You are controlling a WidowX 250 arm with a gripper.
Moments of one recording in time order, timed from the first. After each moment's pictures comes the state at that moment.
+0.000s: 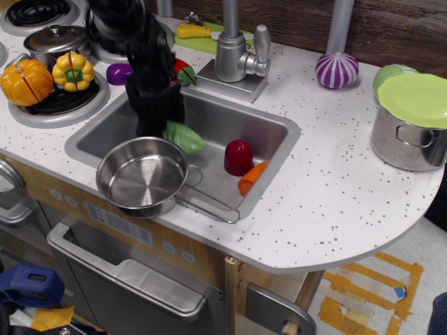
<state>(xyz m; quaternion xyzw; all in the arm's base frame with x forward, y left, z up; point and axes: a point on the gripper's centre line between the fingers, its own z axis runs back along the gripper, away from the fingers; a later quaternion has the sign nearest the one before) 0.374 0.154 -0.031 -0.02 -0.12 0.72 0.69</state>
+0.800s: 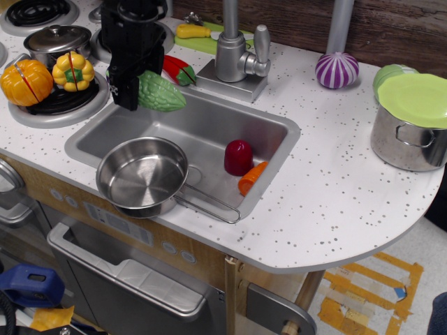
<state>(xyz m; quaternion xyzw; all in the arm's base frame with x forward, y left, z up) 0.322 0.143 0.064 0.07 -0.11 0.75 0.65</state>
